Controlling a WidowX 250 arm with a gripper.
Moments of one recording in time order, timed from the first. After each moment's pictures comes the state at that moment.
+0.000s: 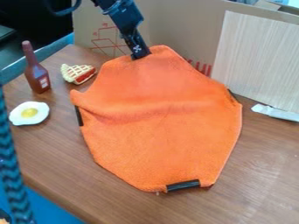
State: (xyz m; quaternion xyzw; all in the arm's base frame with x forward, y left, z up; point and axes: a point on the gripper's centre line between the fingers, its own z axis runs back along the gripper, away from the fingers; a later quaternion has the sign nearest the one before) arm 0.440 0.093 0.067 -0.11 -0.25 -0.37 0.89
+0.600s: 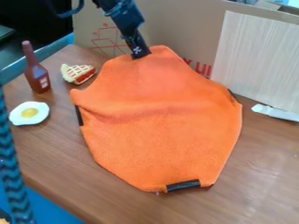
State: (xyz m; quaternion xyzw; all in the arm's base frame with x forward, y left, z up) arm 0.452 0.100 0.061 -0.08 -0.26 -0.39 0.88
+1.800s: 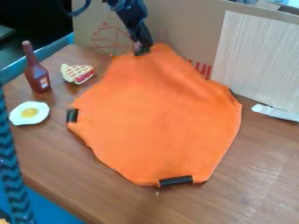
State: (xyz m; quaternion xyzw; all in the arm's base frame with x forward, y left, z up) arm 0.483 0.109 0.058 -0.05 -0.28 -0.45 0.84
